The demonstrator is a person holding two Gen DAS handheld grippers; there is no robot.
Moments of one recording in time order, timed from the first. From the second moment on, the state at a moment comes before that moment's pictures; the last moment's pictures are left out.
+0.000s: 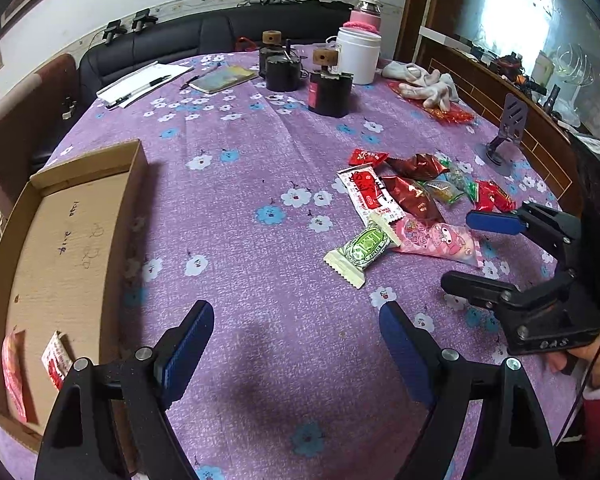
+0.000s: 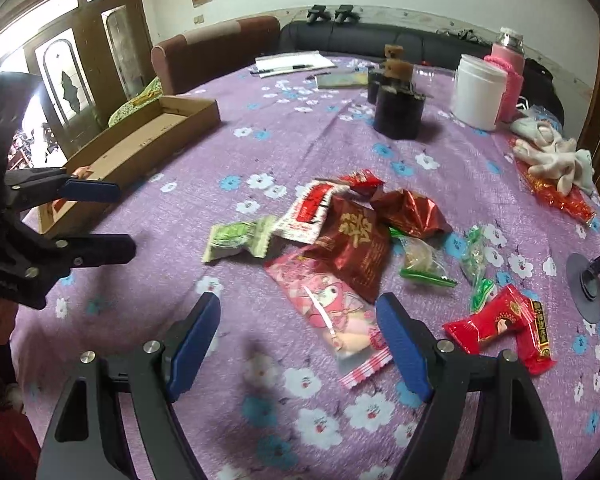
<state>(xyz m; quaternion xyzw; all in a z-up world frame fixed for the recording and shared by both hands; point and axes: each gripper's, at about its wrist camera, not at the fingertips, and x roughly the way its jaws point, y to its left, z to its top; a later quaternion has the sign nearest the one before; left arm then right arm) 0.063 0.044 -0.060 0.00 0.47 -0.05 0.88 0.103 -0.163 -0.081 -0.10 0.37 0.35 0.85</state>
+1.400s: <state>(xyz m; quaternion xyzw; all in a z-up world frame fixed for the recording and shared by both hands) 0.128 -0.009 -0.083 0.07 0.48 -0.13 0.86 0.074 -0.228 -0.074 0.02 0.38 0.31 0.87</state>
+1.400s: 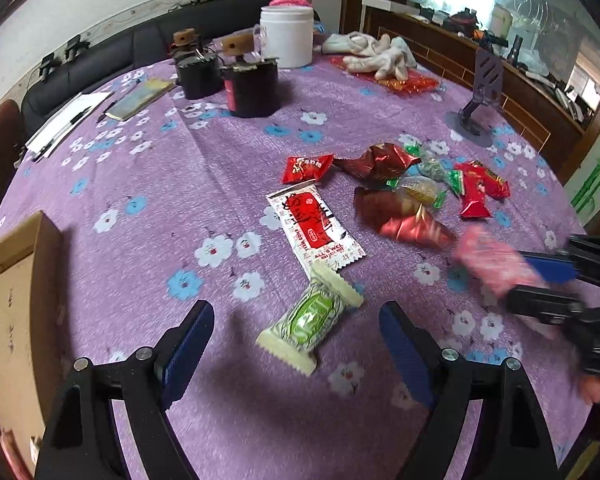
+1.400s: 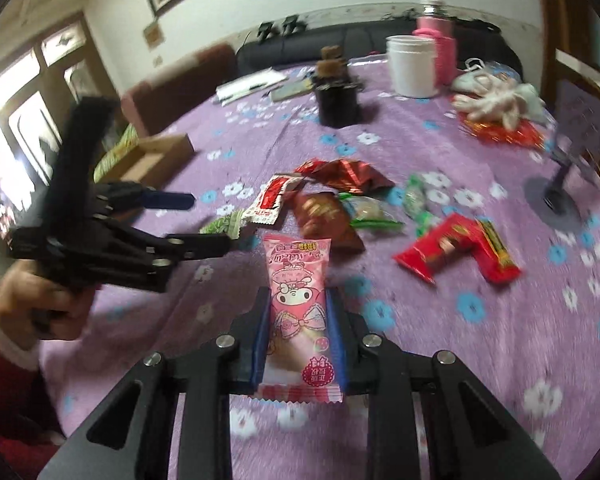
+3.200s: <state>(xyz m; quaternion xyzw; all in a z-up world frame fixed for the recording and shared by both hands) 0.046 0.128 -0.025 -0.02 0.41 0.05 0.91 0.039 -0.113 -0.020 0.05 0.33 0.43 0.84</state>
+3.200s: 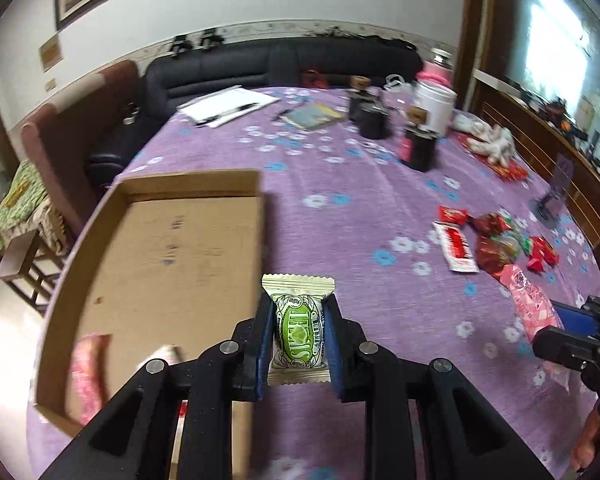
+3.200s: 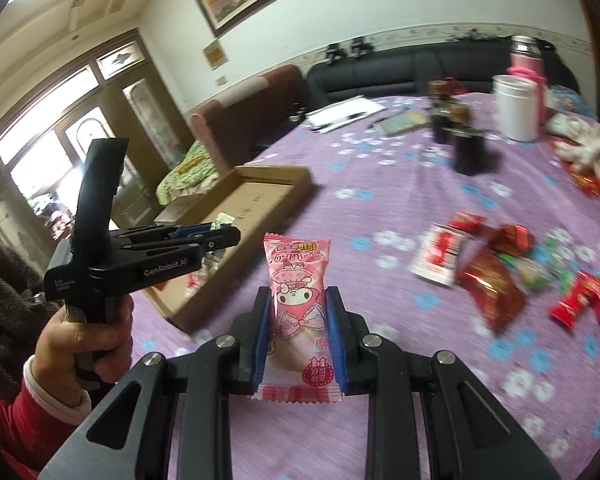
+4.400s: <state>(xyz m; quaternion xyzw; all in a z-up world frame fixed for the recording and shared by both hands) 0.061 0.294 -0.074 -0.11 0.48 0.15 0.86 0.082 0.135 -0.054 -0.10 0.40 0.43 0.81</state>
